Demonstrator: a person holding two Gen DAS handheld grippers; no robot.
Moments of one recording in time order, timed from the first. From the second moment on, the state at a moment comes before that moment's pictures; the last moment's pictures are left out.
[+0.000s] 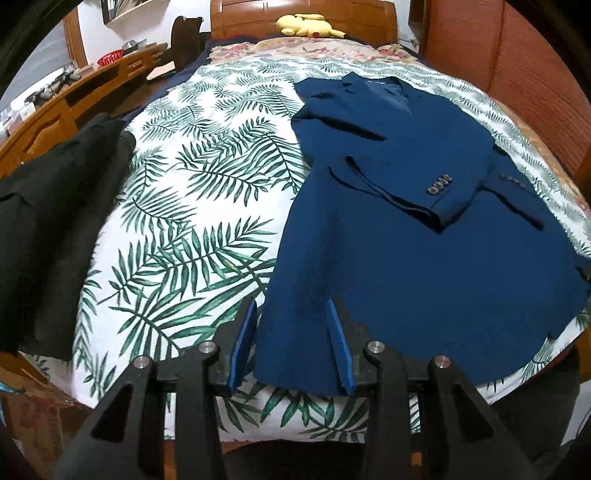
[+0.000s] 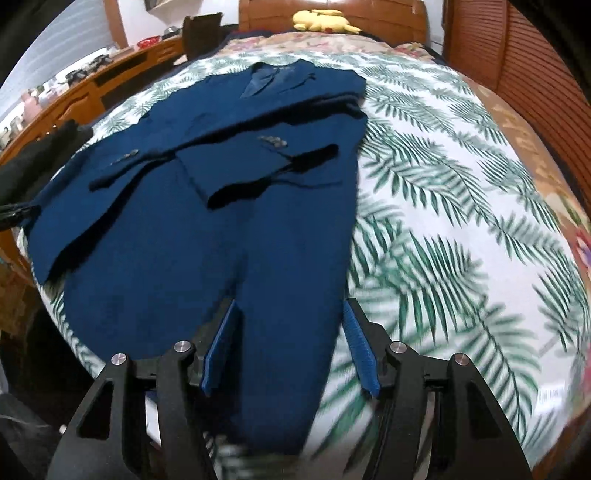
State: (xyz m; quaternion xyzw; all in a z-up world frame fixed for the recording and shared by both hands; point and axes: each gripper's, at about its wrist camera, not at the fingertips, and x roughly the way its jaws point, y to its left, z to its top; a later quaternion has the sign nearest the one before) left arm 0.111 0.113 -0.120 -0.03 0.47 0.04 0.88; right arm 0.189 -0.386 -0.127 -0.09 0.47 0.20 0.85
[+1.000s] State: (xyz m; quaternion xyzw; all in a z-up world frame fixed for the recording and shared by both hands) left arm 0.077 0.124 -0.120 -0.06 0.44 0.00 0.89; right arm 0.162 -0.385 -0.128 -0.03 0.48 0.17 0.86
